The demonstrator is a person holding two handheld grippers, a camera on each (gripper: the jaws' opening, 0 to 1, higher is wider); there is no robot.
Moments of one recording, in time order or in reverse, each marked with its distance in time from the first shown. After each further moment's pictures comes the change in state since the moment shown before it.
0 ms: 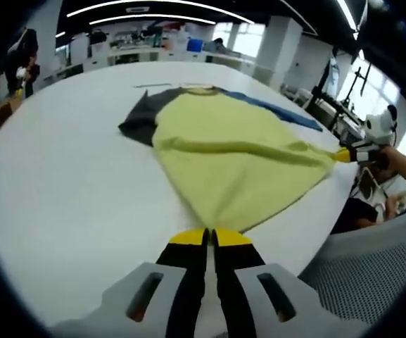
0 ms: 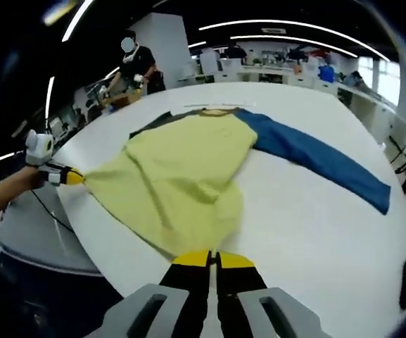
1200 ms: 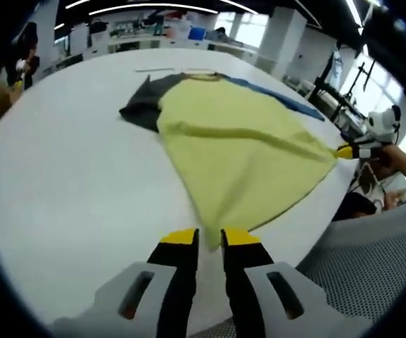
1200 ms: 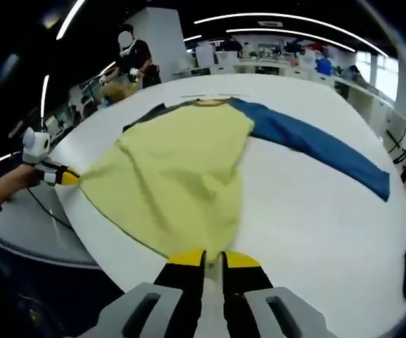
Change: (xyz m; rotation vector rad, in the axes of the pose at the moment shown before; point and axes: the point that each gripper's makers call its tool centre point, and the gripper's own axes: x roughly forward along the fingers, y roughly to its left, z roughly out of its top) left arm -0.003 0.003 -0.018 -0.016 0.047 -0.003; right arm 0.000 -0.001 -0.011 0.005 0.021 -0.017
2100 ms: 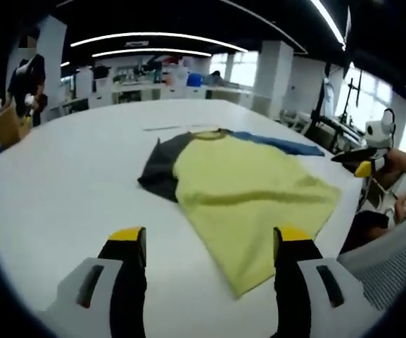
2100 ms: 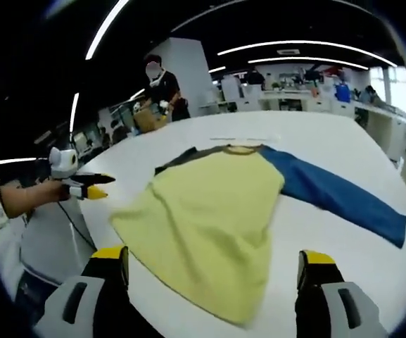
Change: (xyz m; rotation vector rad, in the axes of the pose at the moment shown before) left arm -0.018 0.020 0.077 0.092 -0.287 0.042; right arm -0.009 0.037 0.070 -0.050 -0.196 0.181
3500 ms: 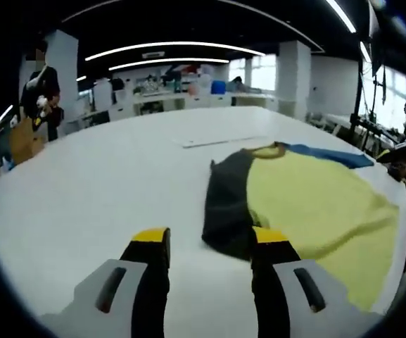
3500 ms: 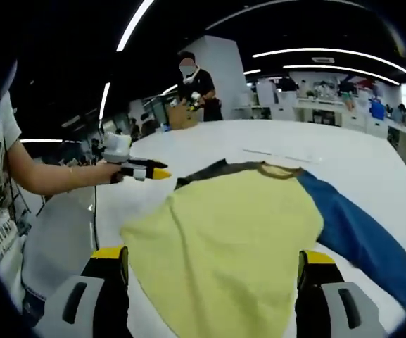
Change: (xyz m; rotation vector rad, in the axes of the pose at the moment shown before) left arm 0.096 0.107 0.043 0.047 -0.025 0.168; right arm 0.056 0.023 0.050 -0.117 0.002 0.162
